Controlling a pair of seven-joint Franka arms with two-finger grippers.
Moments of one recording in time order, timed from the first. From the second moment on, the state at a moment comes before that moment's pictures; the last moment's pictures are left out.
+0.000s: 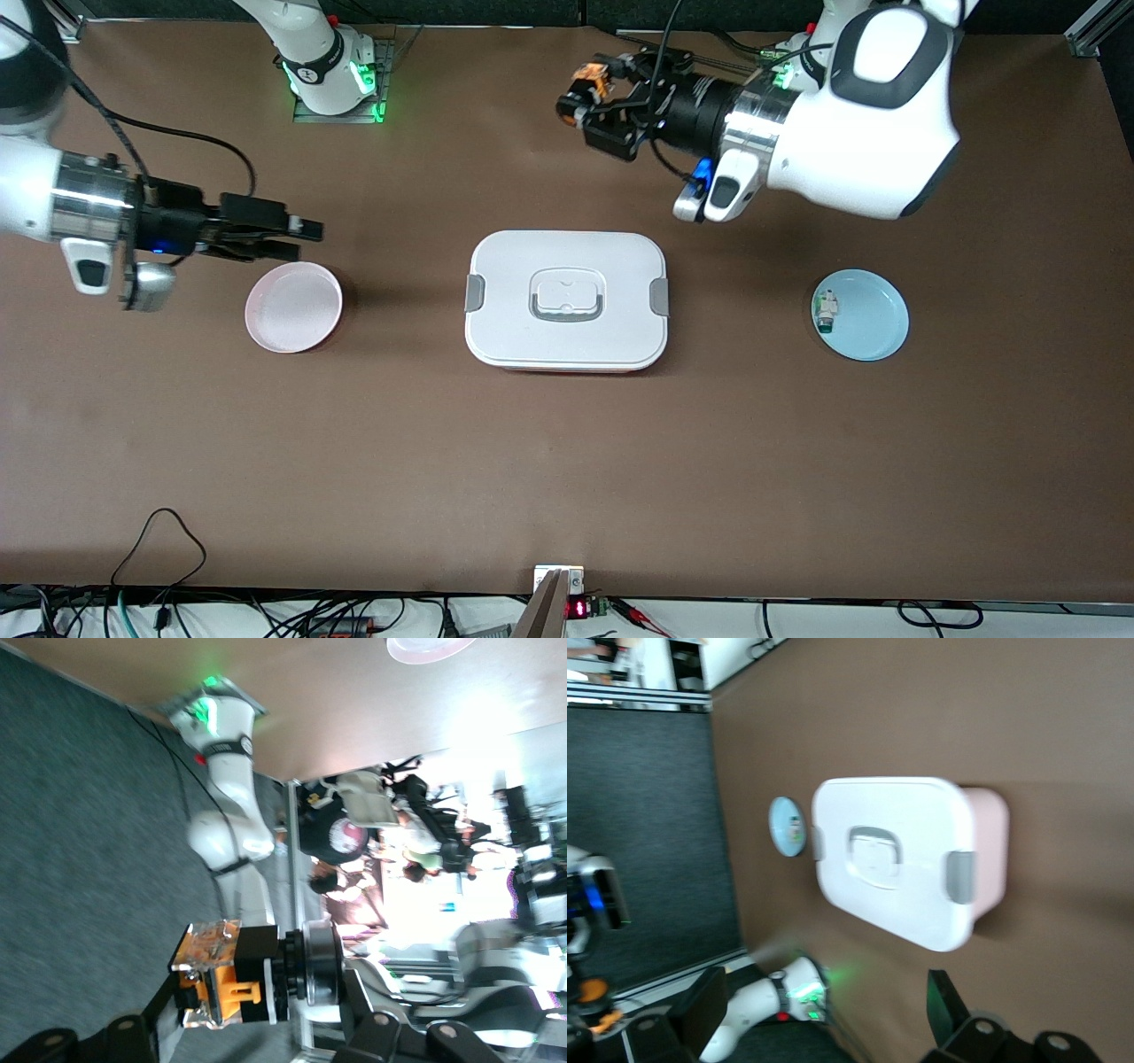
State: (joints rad) left arm 0.10 0.30 -0.65 -1.58 -1.24 1.73 -1.32; right arm 0.03 0.14 0.05 -1.71 0.93 1.71 -0.11
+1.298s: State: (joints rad) left arm -0.04 0.47 -0.64 -1.43 -1.28 2.00 -1.54; right arm 0.09 0.05 0.08 -2.02 1.66 1.72 -0.46
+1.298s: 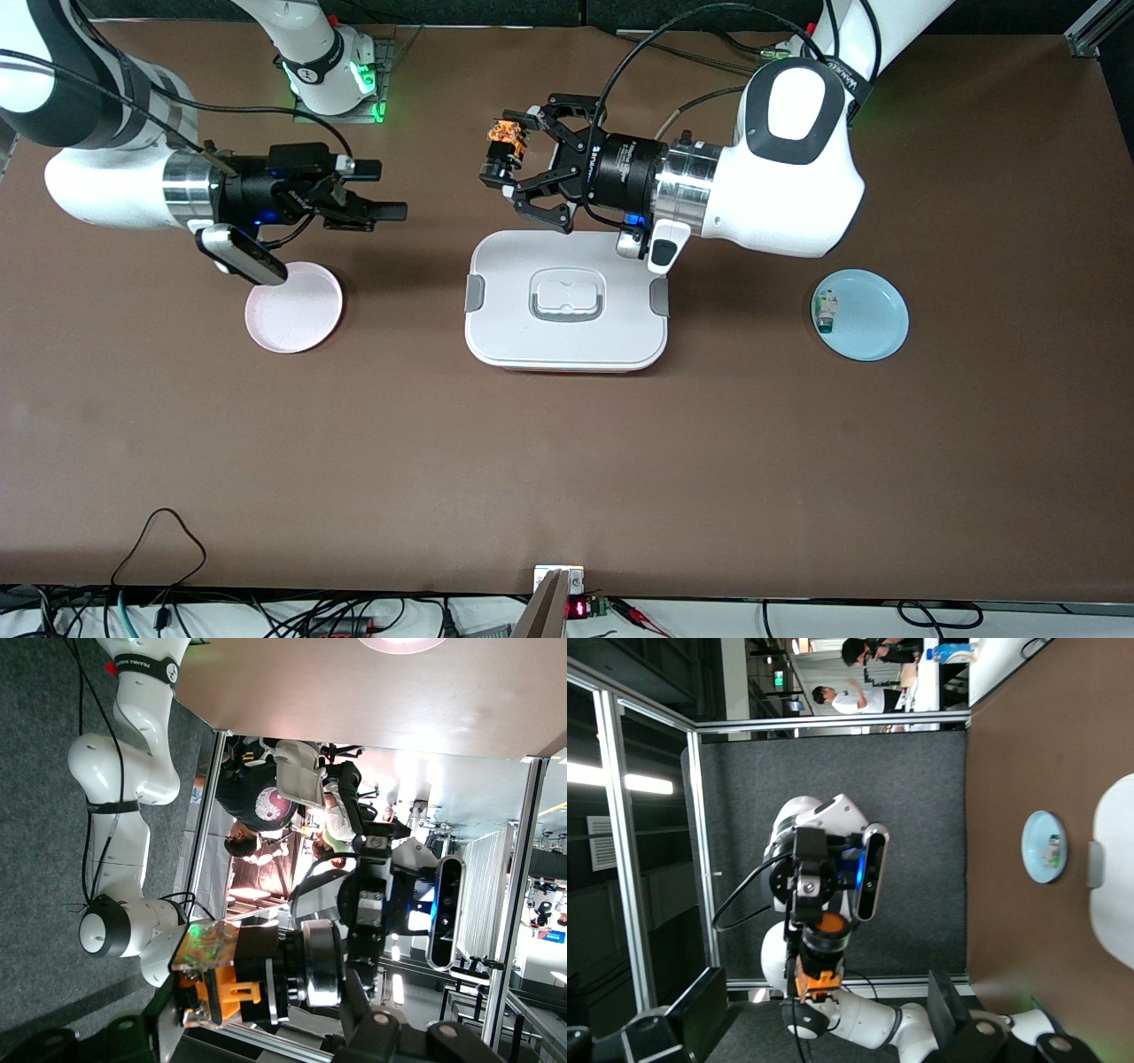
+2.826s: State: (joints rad) left arm -0.04 0.47 -0.64 -1.43 -1.28 2.00 -1.56; right arm 0.31 0.10 0.09 -2.03 1.92 1.88 -0.50
